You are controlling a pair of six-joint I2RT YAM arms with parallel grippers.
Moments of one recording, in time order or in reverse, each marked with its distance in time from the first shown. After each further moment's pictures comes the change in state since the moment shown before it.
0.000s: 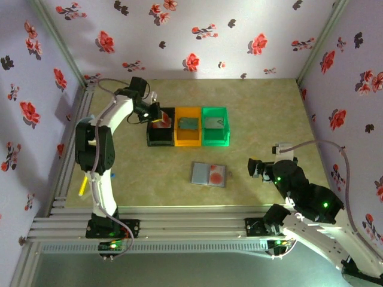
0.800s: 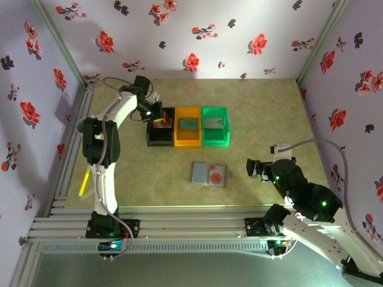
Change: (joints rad) left arm 0.000 0.136 0.143 -0.080 0.008 0.001; right arm 0.000 0.015 -0.001 0.004 -0.019 0.000
